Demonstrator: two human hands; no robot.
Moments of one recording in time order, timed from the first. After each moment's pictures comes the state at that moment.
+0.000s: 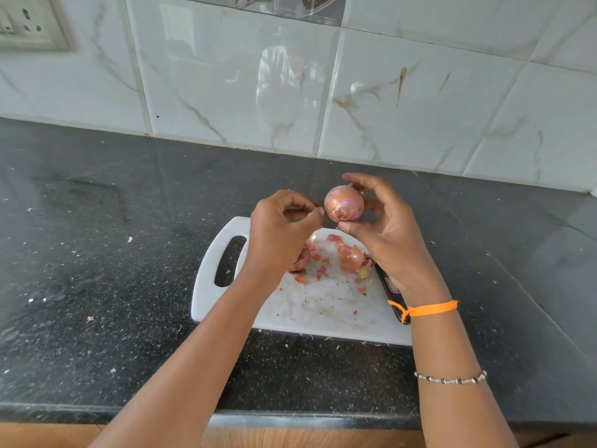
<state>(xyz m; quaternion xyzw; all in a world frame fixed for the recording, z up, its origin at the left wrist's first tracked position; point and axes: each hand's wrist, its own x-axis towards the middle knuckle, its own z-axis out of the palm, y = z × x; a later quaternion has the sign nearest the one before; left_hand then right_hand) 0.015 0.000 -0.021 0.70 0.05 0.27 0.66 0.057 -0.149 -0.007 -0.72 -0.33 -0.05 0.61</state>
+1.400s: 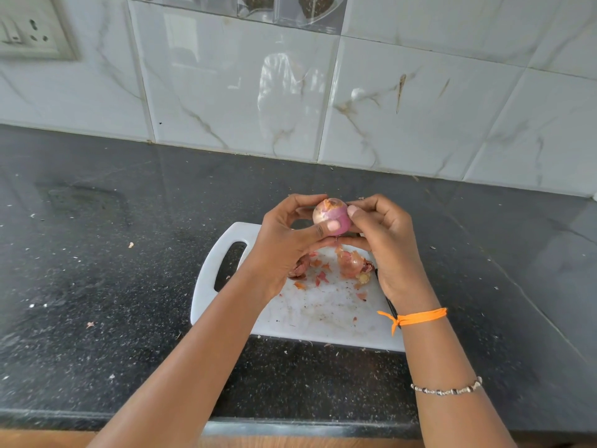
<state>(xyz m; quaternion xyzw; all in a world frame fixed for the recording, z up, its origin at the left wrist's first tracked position) 0.011 -0.003 -0.018 0.57 -0.05 0.12 0.81 0.051 -0.138 -0.006 -0.69 -0.19 -0.04 0.69</state>
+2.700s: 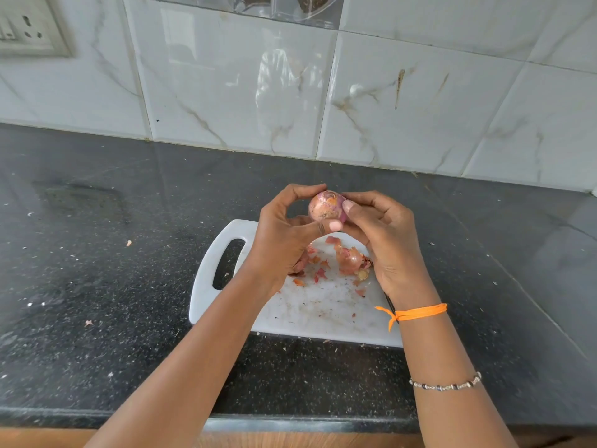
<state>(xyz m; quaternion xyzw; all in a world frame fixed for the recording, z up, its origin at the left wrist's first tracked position) 0.012 -0.004 -0.018 0.61 -0.07 0.18 0.77 0.049 -0.137 -0.004 -0.65 -0.19 -0.03 0.73</state>
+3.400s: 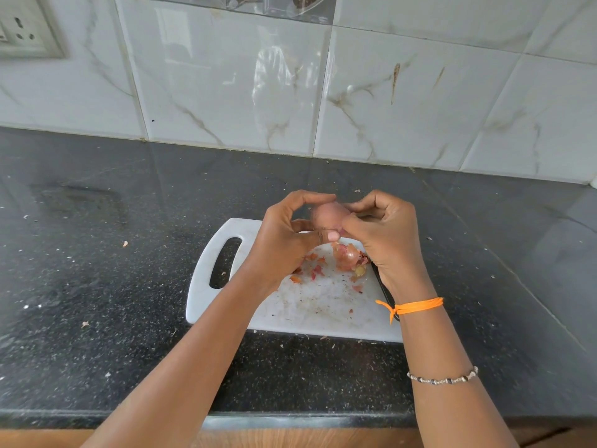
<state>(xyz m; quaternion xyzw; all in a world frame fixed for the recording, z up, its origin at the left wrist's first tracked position) 0.012 -0.005 -0.022 0.68 -0.08 0.16 0.71 0.055 -0.140 -0.009 -0.73 -0.16 -0.13 0.65</state>
